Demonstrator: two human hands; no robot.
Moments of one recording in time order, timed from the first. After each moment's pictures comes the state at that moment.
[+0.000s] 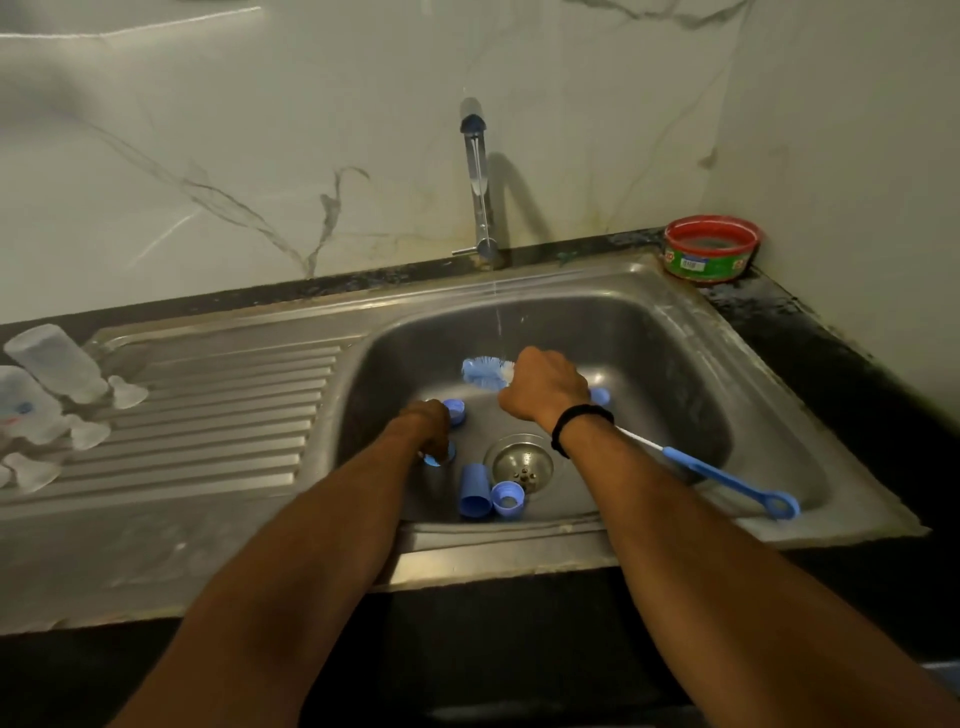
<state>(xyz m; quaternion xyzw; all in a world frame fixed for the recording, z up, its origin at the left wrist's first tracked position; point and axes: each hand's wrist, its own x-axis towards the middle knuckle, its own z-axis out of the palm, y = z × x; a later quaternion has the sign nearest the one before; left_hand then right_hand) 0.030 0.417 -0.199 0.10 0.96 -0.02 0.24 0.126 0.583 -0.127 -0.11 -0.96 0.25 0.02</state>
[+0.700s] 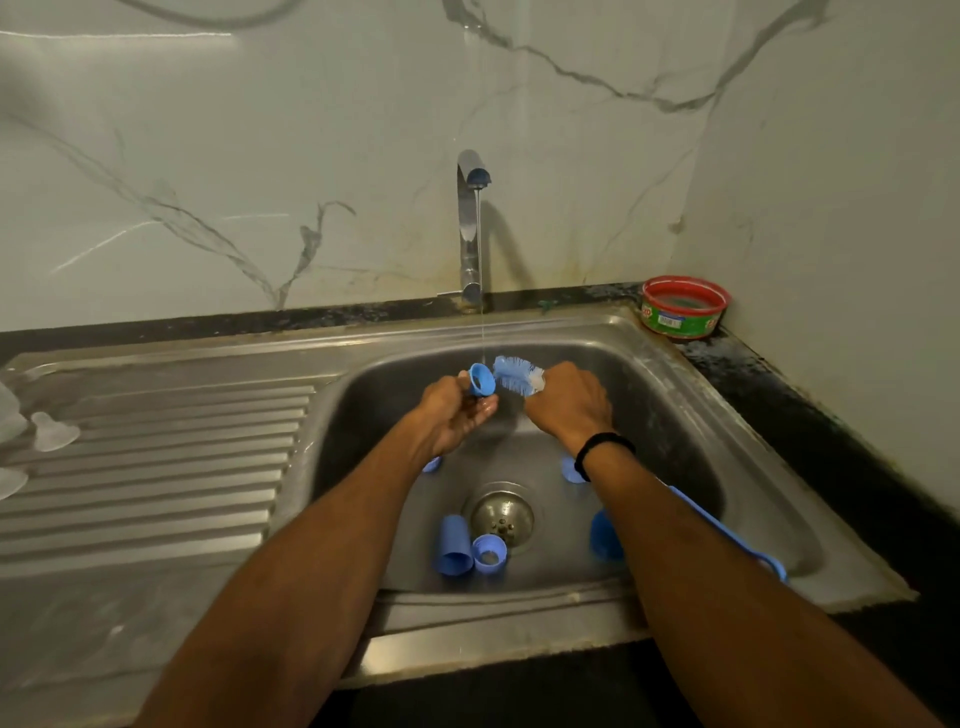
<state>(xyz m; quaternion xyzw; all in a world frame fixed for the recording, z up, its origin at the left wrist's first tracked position) 0.004 0.484 -0.162 -0.10 0.55 0.79 0.25 0.106 0.615 -0.115 -0.22 -0.93 0.27 0.10</state>
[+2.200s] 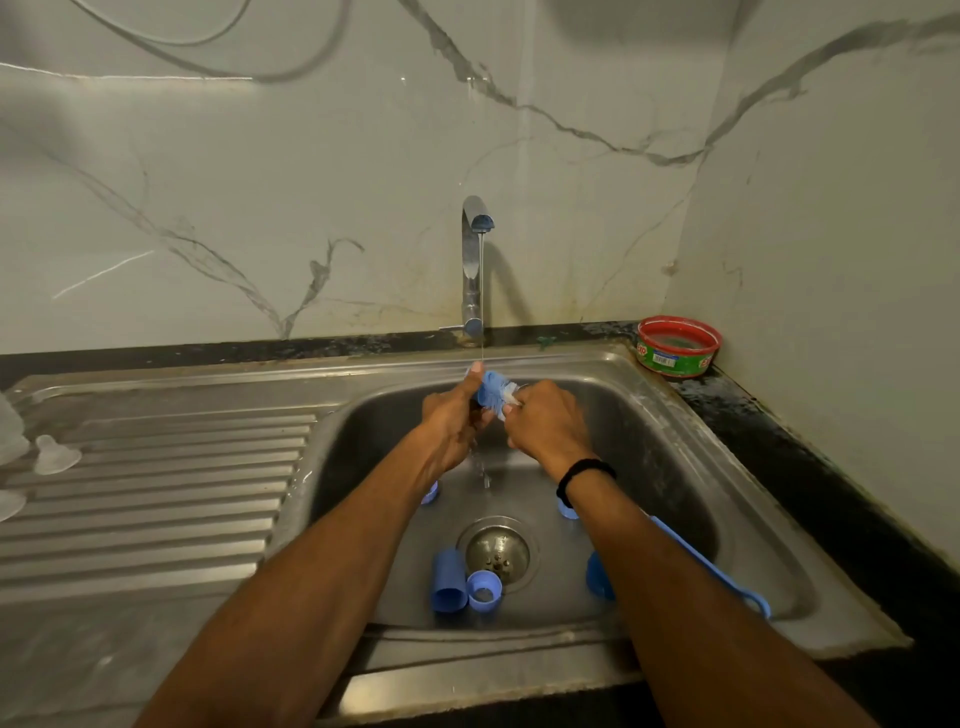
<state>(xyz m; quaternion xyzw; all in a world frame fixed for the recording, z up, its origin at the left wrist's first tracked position) 0.008 0.501 -0.138 -0.05 0.56 0.81 0.18 0.094 0.602 -0.106 -0.17 -0.92 0.32 0.14</state>
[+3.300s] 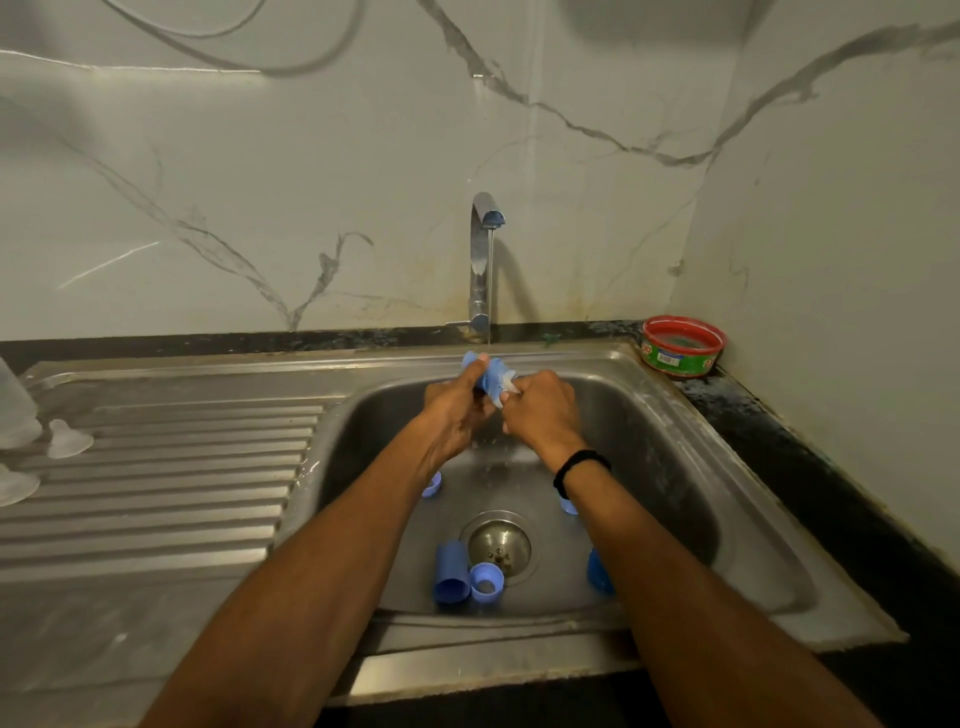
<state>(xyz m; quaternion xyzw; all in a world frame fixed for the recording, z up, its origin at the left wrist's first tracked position) 0.022 0.493 -0.125 -0.06 0.52 0.83 0.18 0.092 0.592 -0.101 -0.16 -0.90 0.37 0.16</state>
